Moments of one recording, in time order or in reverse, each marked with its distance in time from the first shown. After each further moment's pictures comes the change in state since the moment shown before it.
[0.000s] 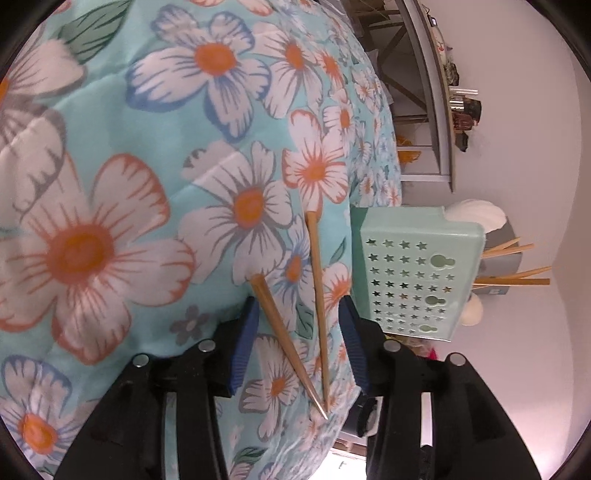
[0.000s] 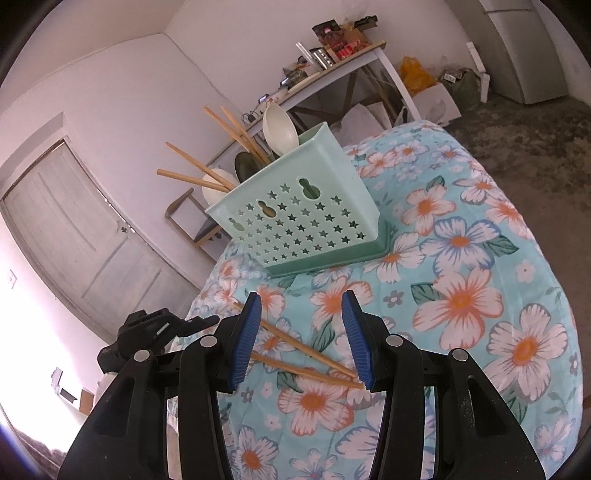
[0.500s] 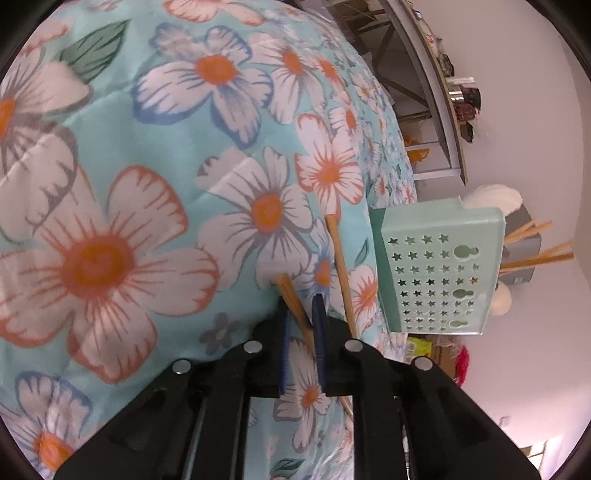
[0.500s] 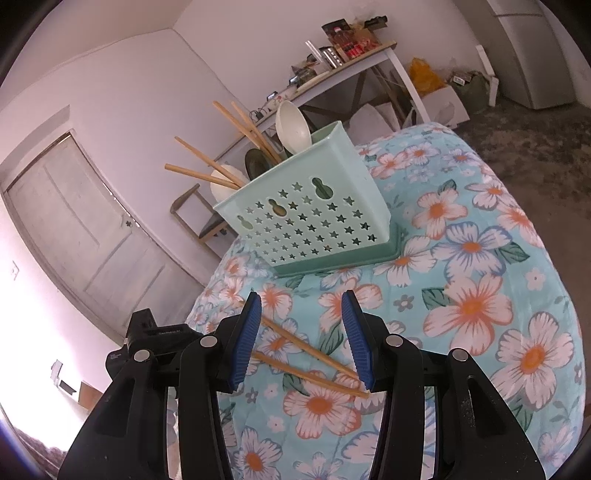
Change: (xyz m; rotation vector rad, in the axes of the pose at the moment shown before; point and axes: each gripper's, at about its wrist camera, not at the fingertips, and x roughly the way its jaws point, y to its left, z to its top) left arm 0.006 -0.001 -0.006 0.115 -0.066 0.086; right arm 0.004 0.007 0.001 -0.034 0.009 0.017
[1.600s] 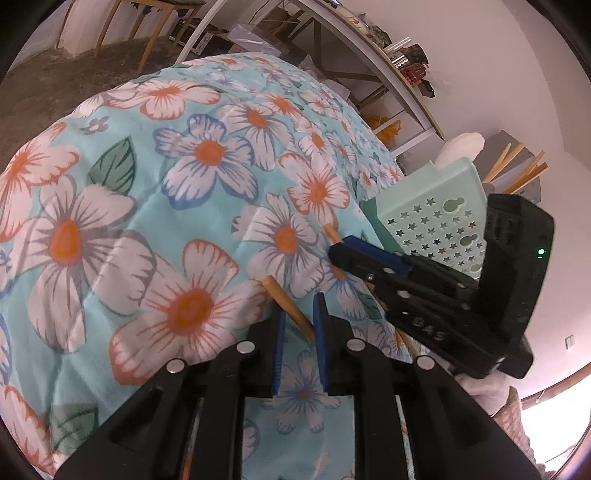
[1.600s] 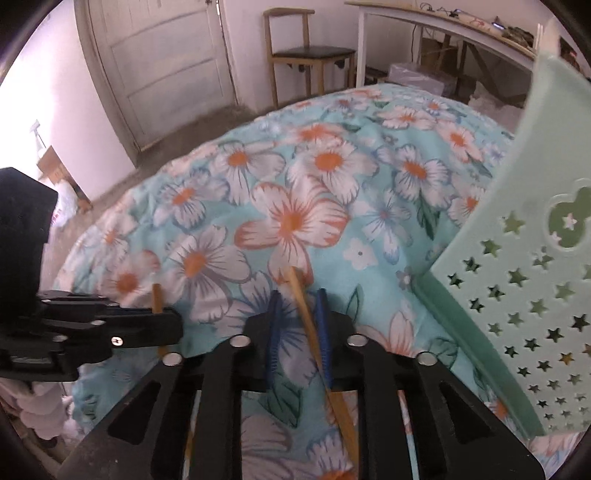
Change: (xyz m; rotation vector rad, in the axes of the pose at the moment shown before) left arm -0.033 0.003 -0.001 0.351 -0.073 0.067; right arm 0.228 0.125 -0.017 -0.768 0.557 -0.026
